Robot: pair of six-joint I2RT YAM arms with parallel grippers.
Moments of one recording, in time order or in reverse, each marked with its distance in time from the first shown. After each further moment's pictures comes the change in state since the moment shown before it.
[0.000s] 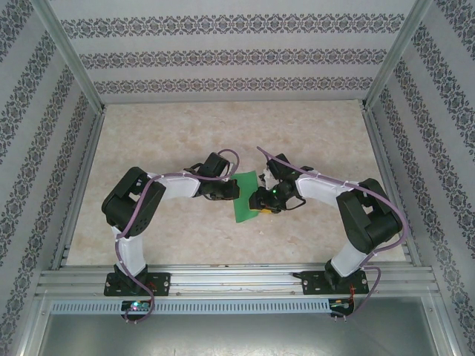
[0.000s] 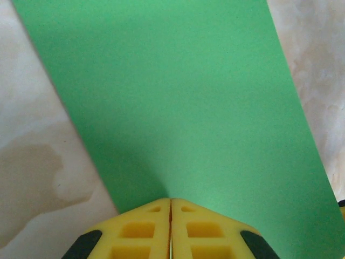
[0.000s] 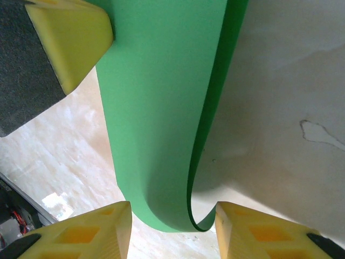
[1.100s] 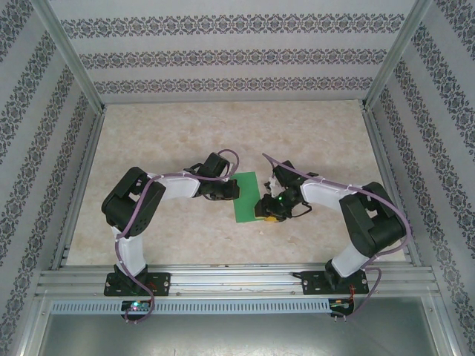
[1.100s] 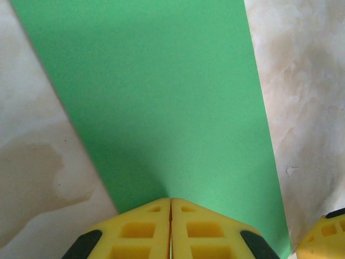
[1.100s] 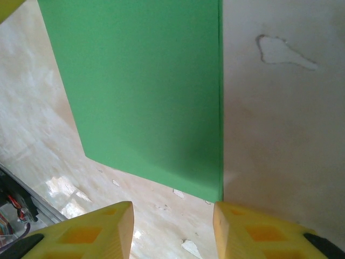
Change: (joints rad) left arm 0.000 -0.001 -0.003 0.004 0.000 -0.003; right arm -0.025 -0.037 -0.100 -0.002 -0.043 -0.015
